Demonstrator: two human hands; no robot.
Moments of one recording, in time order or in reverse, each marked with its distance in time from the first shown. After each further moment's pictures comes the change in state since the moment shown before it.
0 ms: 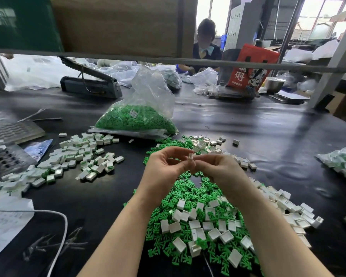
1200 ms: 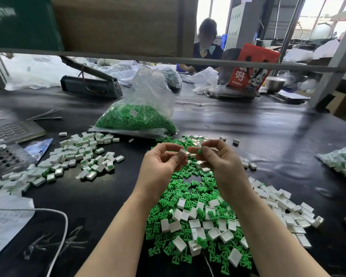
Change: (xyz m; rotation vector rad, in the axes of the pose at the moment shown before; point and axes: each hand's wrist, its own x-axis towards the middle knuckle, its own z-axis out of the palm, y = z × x) left_hand 0.006 -0.008 -0.005 -0.112 0.118 -0.059; right_hand 0.003 -0.005 0.012 0.274 0.162 -0.181
